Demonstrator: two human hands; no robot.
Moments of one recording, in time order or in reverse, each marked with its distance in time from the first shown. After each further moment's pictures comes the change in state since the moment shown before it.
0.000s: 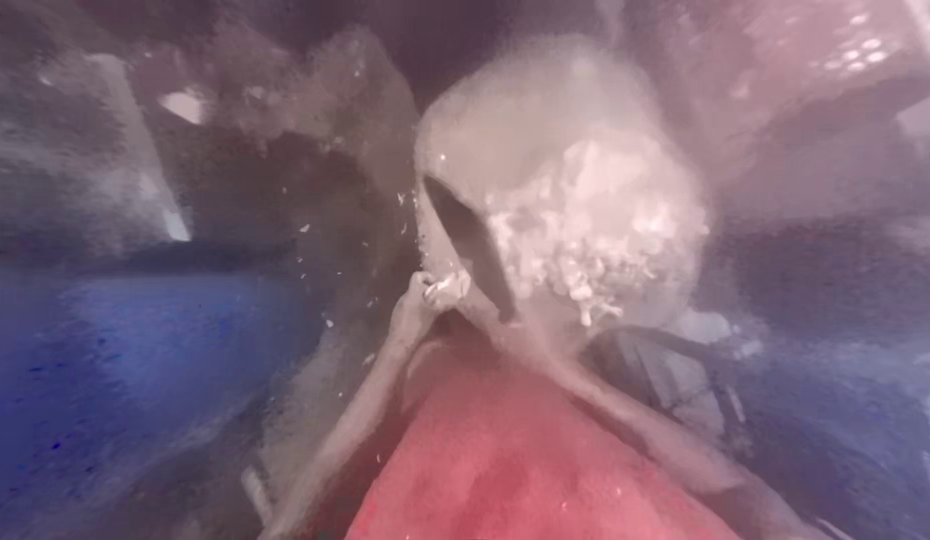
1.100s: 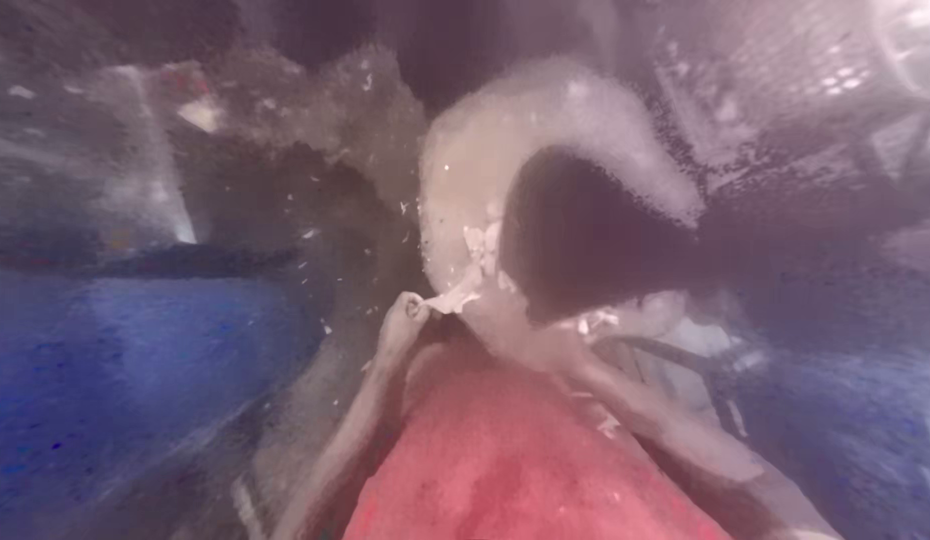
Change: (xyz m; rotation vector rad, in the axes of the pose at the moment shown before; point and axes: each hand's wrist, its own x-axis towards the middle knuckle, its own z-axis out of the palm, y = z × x) left_hand -0.010 -0.033 0.000 0.006 0.076 -0.089; right_hand 0.001 -0.052 -0.040 -0.011 0.061 0.072
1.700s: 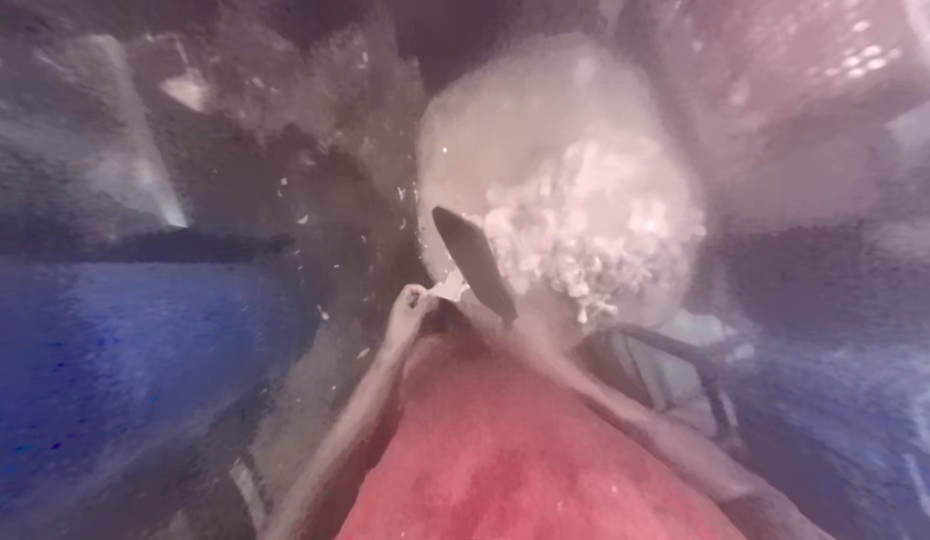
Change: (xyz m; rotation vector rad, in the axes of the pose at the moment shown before) left_hand -0.007 -0.012 0.027 -0.541 -0.030 0.060; right_hand -0.019 0.074 0.034 0.176 -0.256 0.125
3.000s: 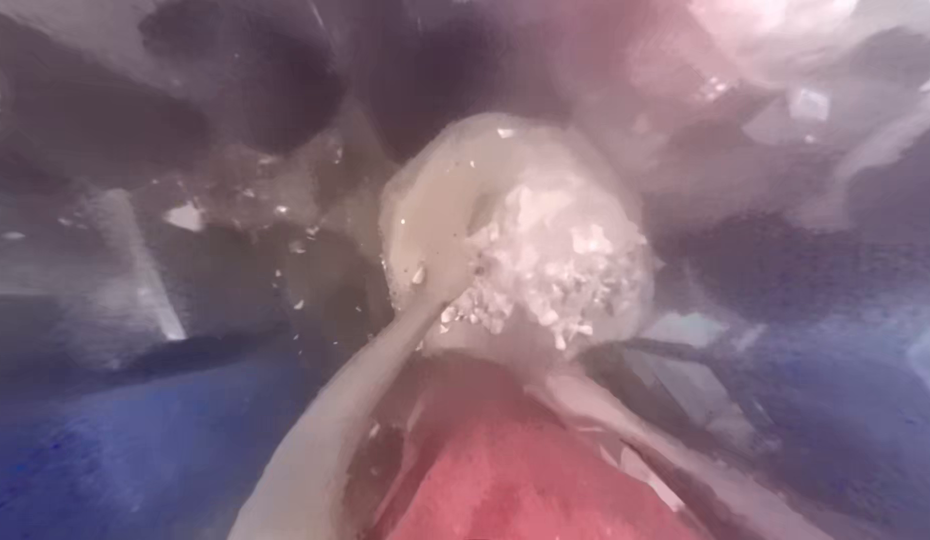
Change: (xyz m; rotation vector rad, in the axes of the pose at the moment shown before) left_hand 0.110 0.200 0.121 0.998 -0.303 0.404; right_hand -0.056 0.022 -0.070 -0.703 -0.288 0.345
